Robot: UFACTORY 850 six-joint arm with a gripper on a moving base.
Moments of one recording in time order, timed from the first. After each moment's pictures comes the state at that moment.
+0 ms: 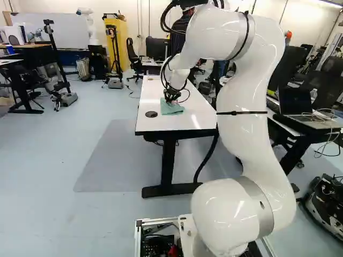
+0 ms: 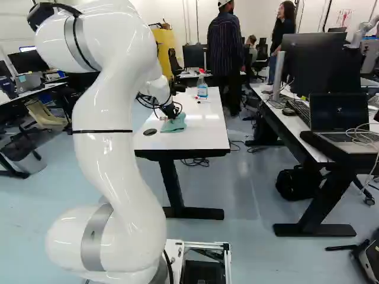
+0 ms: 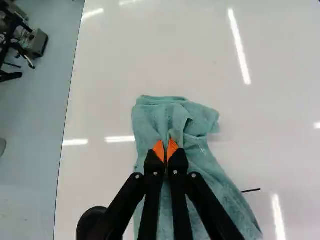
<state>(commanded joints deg) 5.0 -30.5 -74.0 13.2 -7.2 0.0</state>
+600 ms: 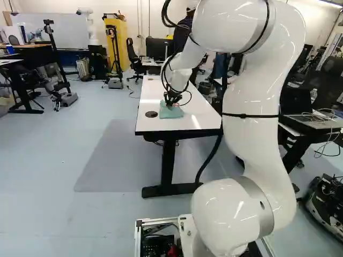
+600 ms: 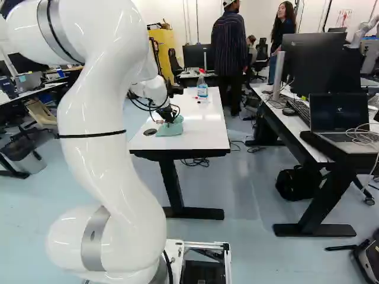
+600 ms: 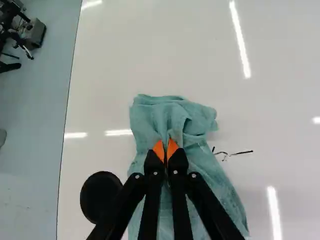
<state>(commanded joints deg) 4.7 -23.9 -65.3 13.2 -7.2 0.0</state>
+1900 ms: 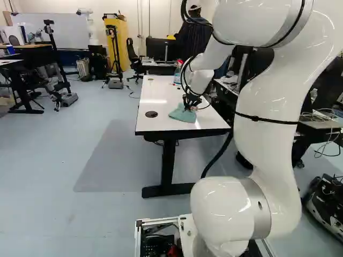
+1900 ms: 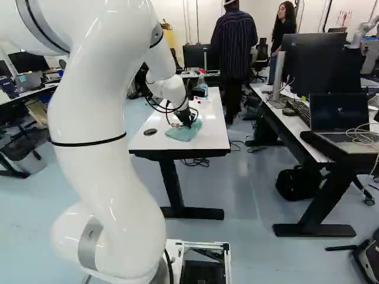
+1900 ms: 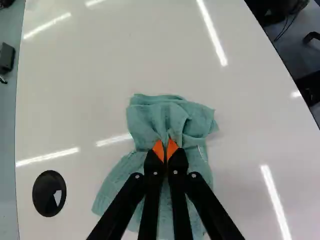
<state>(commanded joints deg) -6.4 -18.4 -58.3 13.2 -7.2 0.0</state>
